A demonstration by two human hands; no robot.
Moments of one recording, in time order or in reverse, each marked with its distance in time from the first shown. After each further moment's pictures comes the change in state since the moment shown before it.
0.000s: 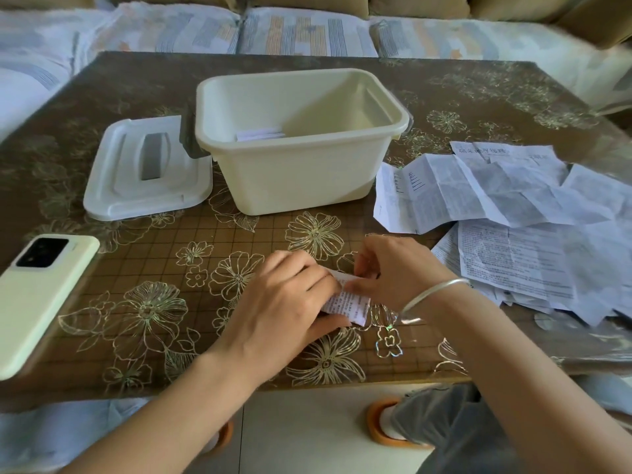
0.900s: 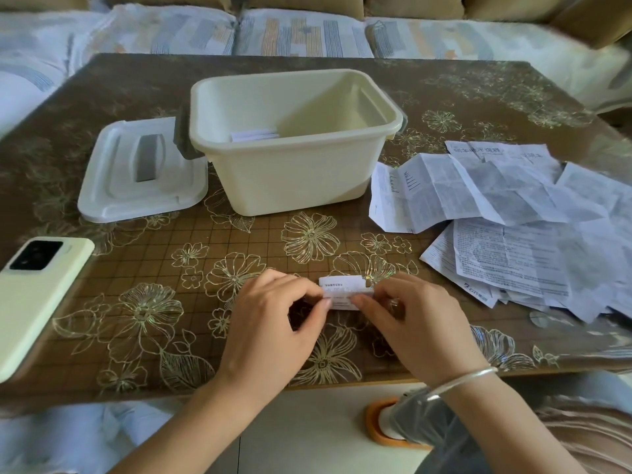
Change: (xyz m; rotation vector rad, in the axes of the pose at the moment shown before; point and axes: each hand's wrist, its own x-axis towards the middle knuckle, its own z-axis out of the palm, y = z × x) left_hand -0.013 0.020 0.005 -0.350 0.148 -0.470; right_hand -0.053 0.013 0.038 0.180 0.349 0.050
